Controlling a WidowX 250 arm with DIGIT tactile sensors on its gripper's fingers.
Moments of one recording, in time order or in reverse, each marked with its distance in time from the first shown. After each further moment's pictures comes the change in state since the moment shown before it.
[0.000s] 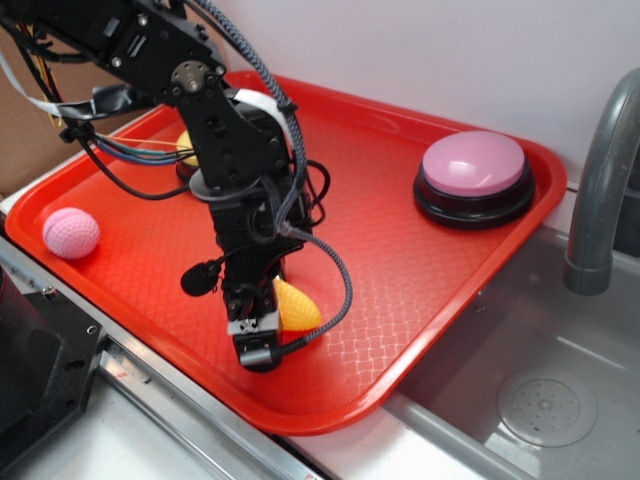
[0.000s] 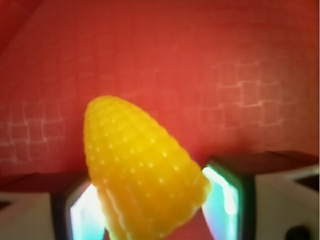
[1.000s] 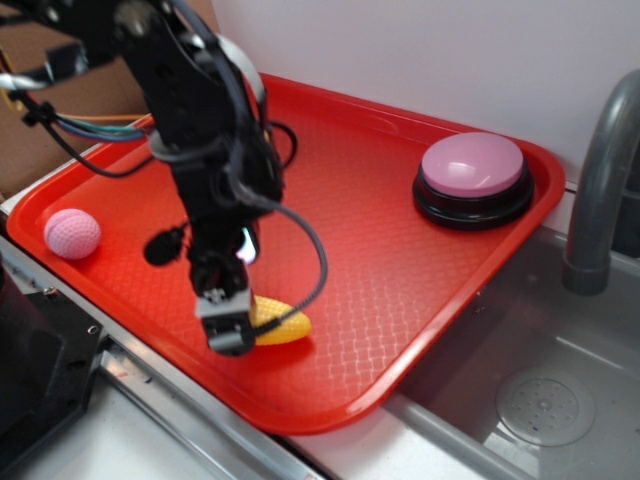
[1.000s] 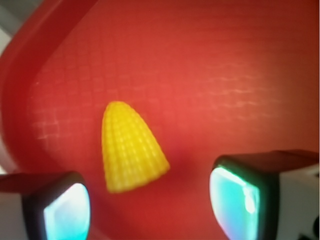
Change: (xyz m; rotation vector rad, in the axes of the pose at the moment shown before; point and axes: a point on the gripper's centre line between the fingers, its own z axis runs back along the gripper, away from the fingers) arm -0.011 -0.005 0.017 0.007 -0.026 -0.027
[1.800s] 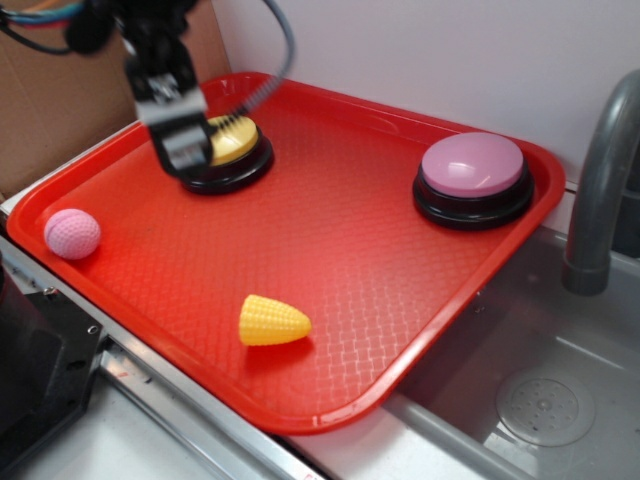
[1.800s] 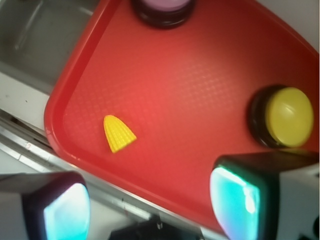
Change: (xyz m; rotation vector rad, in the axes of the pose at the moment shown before) arm 0.007 0.006 0.108 0.064 0.068 0.186
